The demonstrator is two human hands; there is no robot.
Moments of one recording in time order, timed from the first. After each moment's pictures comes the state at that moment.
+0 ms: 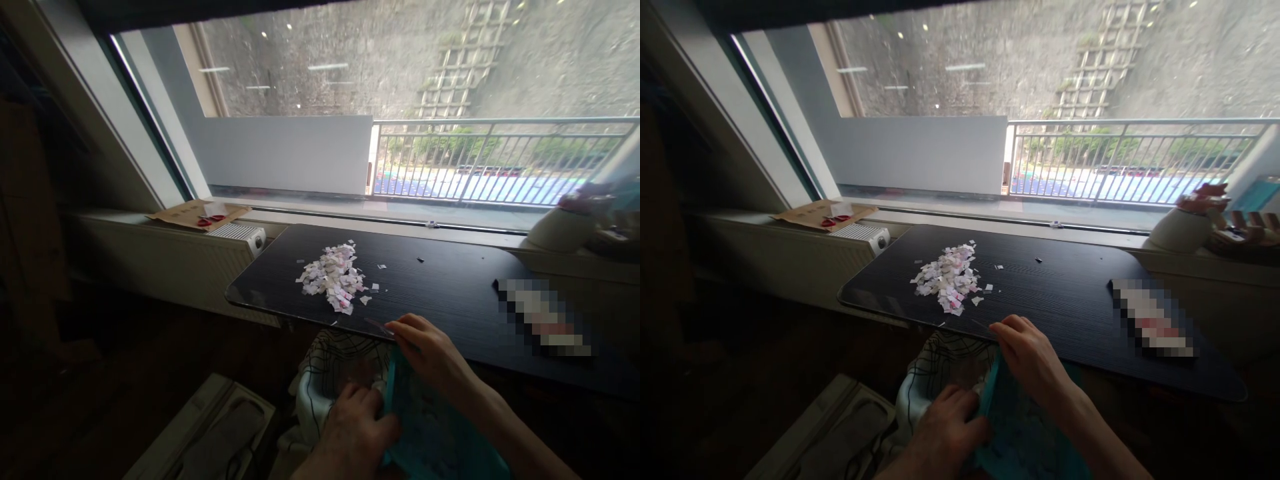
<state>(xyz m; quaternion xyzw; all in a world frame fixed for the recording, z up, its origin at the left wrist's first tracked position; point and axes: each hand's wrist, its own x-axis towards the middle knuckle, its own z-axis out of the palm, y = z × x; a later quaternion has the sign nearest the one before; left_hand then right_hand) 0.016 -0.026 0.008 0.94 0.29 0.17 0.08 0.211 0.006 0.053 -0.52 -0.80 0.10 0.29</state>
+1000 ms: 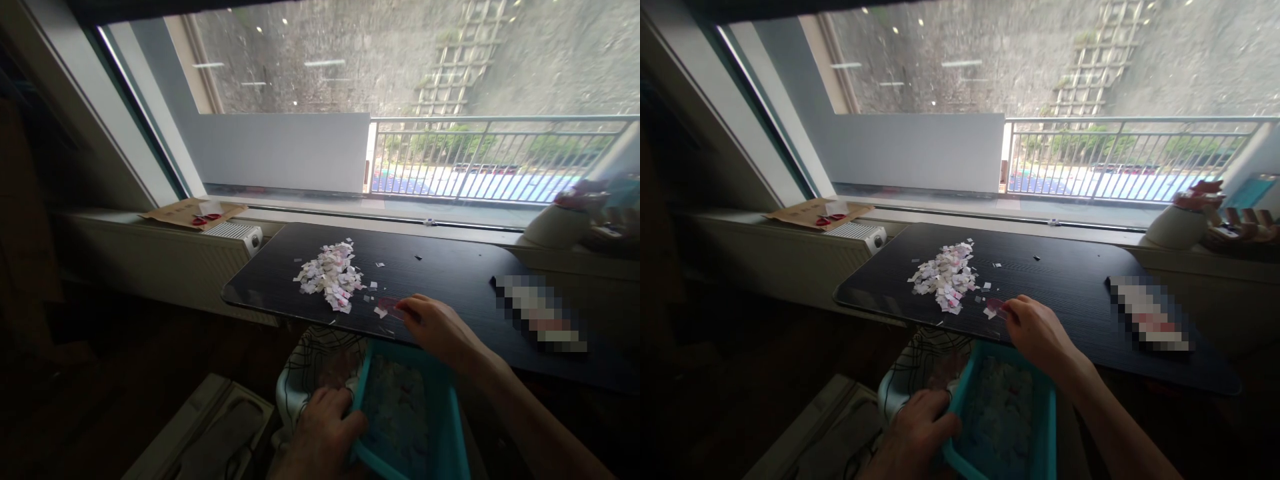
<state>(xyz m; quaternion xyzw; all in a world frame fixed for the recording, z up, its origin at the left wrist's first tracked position) -0.022 -0.029 -0.002 0.91 0.33 0.22 0.11 0.220 0.036 0.088 -0.63 -0.75 0.08 0.20</state>
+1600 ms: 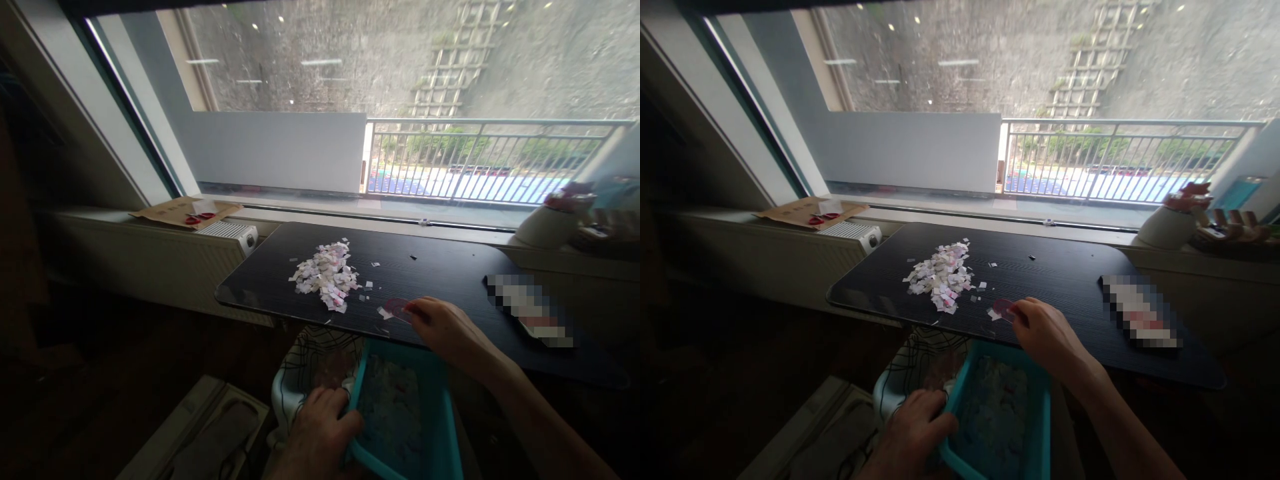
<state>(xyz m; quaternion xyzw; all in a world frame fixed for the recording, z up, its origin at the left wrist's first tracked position) -0.018 -0.031 0.005 0.91 0.33 0.21 0.11 0.236 0.022 0.095 -0.66 -0.72 0.09 0.17</state>
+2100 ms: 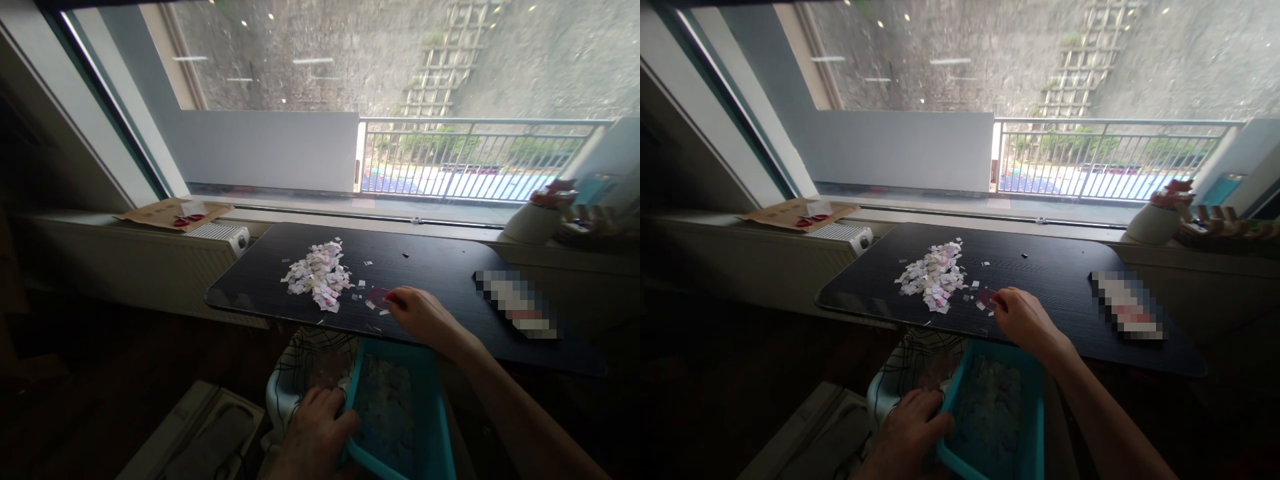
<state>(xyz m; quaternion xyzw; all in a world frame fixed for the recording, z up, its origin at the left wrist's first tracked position) -0.014 -0.031 0.002 0.91 0.35 0.19 0.10 0.228 0.042 0.098 -0.65 -0.73 0.10 0.18</state>
